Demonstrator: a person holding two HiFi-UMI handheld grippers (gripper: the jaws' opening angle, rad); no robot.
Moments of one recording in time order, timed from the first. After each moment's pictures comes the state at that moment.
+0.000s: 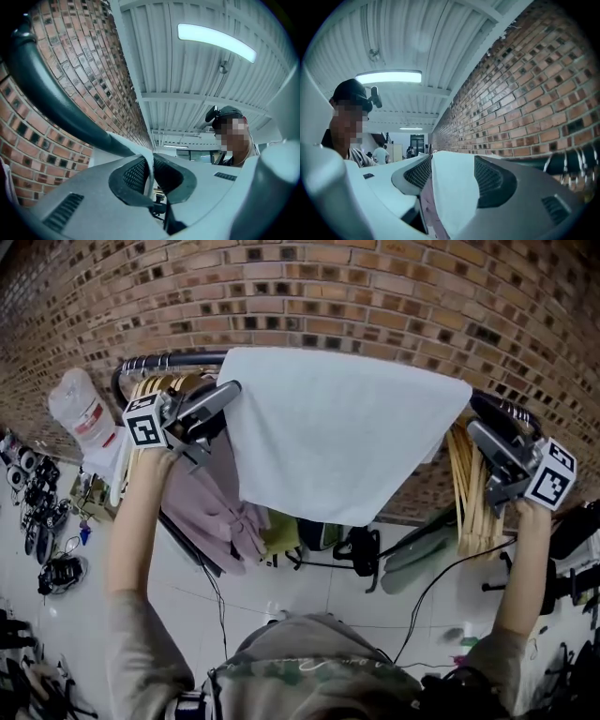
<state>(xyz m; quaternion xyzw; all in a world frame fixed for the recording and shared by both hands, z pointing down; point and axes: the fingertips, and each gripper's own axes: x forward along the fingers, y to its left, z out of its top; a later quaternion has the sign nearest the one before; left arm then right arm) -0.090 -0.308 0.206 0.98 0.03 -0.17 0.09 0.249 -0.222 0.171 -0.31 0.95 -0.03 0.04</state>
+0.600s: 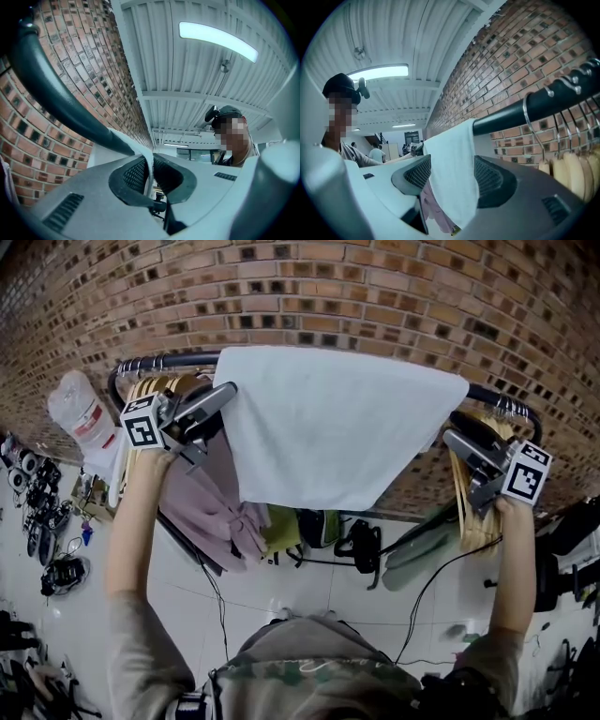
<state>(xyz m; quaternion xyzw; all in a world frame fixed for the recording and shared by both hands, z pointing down) -0.086 -0.311 0.210 0.98 0.03 -0.16 0.10 0.263 -0.253 0.242 -0.33 0.94 -0.10 0.01</state>
